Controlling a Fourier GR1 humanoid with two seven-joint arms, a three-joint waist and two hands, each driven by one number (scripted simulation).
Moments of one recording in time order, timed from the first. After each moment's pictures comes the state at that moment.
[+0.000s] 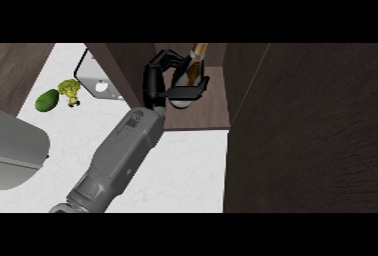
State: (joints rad) left arm -0.87 0.00 -0.21 -0.65 0.41 0.57 -0.52; right arm -0.06 -0.10 -0.02 -2.40 -0.28 0.18 0.57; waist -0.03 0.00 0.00
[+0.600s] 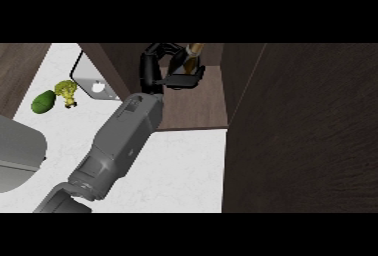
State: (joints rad) left arm -1.04 0.01 -0.09 -0.40 0.43 0.54 -0.67; right arm -0.04 -0.10 -0.01 -2.39 -0.28 0.21 0.54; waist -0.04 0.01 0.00
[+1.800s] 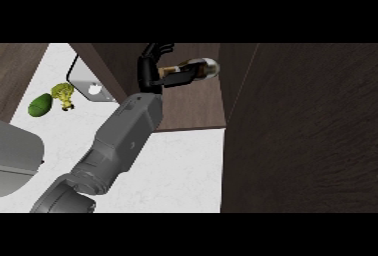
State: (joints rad) left arm -1.12 0.00 0.02 -0.19 0.51 0.46 -0.77; right arm -0.08 -0.11 0.01 -2.39 -0.28 0.20 0.55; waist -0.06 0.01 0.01
